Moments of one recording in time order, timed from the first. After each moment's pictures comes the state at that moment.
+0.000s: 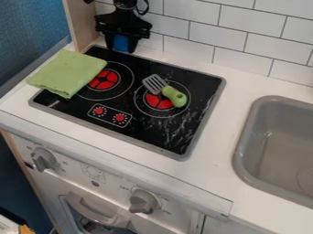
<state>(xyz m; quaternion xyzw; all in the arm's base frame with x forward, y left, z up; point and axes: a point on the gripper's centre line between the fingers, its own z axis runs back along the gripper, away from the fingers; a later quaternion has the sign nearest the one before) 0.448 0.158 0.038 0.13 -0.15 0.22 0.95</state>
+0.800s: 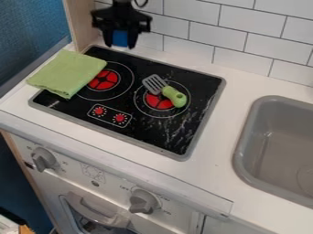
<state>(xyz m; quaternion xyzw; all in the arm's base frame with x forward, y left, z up) 0.421 0.142 0.082 0.11 -0.17 0.24 0.95</state>
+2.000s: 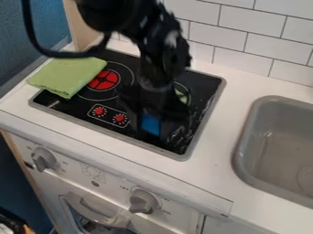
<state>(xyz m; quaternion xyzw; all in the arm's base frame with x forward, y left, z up) 0.274 -0.020 0.043 0.07 -0.13 0.03 0.99</state>
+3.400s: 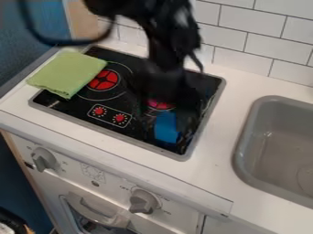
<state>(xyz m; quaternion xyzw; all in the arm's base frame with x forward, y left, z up) 0.280 -0.020 0.083 0.05 -0.15 0.05 0.99</state>
